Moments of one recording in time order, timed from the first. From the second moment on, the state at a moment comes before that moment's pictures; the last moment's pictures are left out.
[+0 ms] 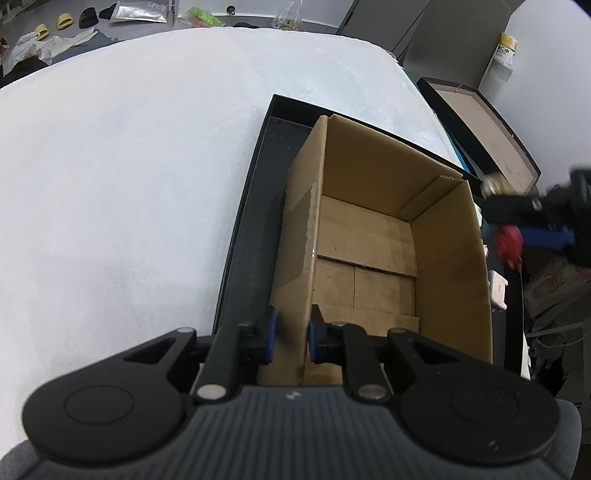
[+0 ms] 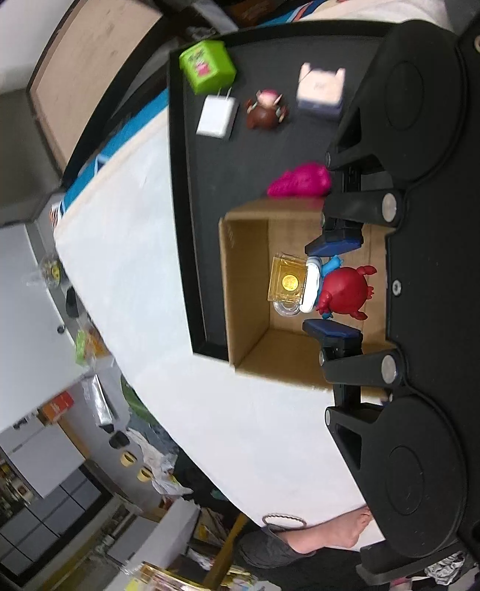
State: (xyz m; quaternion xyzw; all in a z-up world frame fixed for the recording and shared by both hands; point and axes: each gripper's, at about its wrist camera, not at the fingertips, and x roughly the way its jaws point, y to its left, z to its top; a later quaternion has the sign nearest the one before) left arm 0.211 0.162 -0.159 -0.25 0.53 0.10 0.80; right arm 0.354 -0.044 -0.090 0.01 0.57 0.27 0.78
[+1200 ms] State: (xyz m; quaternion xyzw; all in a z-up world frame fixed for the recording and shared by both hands) left arm 0.216 0.152 -0.157 -0.24 0.55 0.12 0.79; right arm 0.353 -0.127 -0.088 0.06 0.54 0.23 0.81
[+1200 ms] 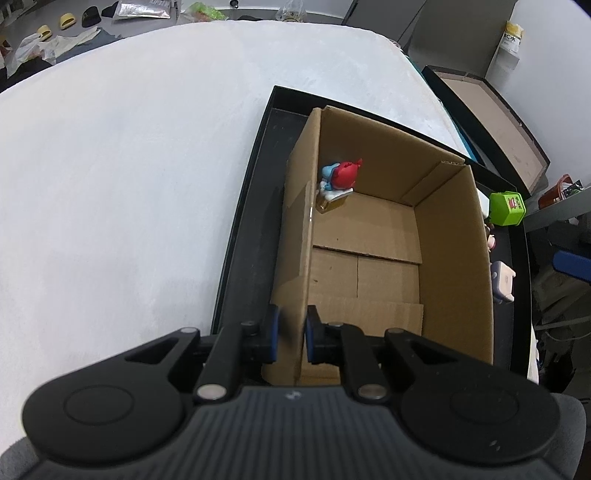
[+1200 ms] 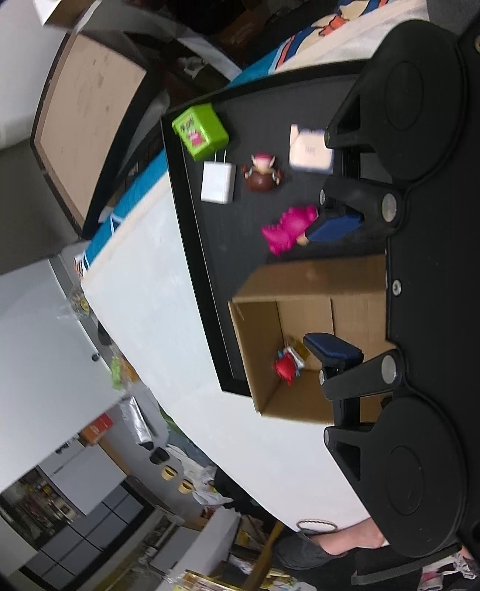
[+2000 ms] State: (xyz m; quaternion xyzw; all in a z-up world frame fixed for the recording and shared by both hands) left arm 0.226 0.143 -0.162 -0.21 0.58 0.13 0.78; right arm 0.383 -0.221 -0.143 0.12 0.57 0.13 0.80
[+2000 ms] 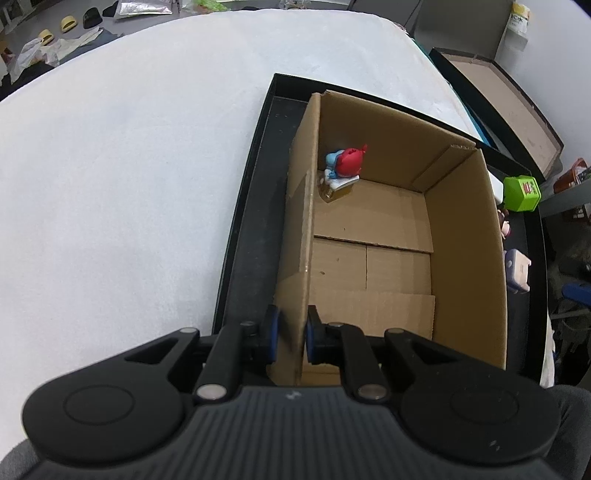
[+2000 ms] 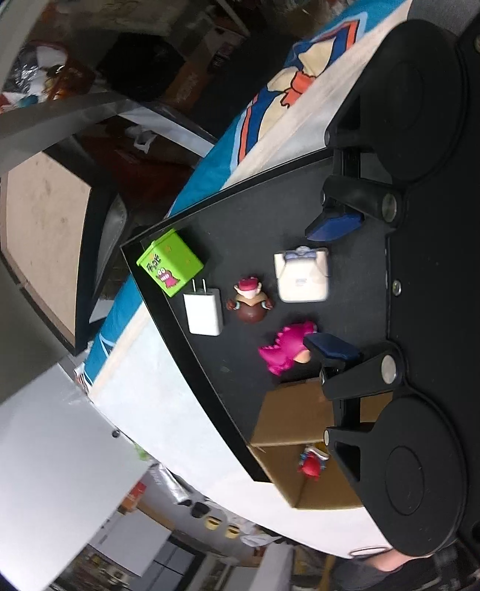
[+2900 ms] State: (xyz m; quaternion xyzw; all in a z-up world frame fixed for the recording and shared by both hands) left arm 0.220 0.146 -0.164 -0.24 0.57 0.09 0.78; right arm 0.395 -0.177 -0.223 0.02 0.59 0.08 0.81
